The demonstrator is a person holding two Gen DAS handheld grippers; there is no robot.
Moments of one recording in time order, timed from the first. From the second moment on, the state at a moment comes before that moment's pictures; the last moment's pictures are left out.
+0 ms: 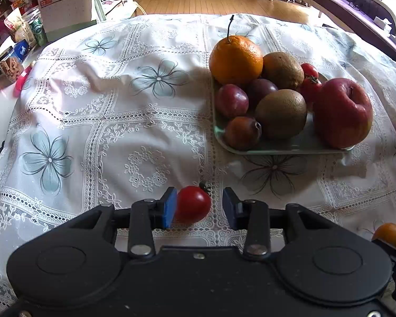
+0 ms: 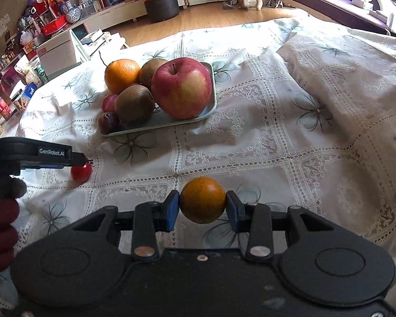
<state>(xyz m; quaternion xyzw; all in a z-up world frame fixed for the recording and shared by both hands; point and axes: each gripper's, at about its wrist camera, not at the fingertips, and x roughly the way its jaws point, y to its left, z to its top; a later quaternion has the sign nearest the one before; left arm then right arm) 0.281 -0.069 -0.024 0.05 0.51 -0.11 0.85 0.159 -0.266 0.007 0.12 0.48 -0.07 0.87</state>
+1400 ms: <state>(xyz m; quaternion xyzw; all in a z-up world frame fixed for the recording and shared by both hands) 0.236 -0.080 0.024 0.05 0.51 -0.12 0.85 0.144 -0.256 0.031 0.16 0.46 -0.05 0.87</state>
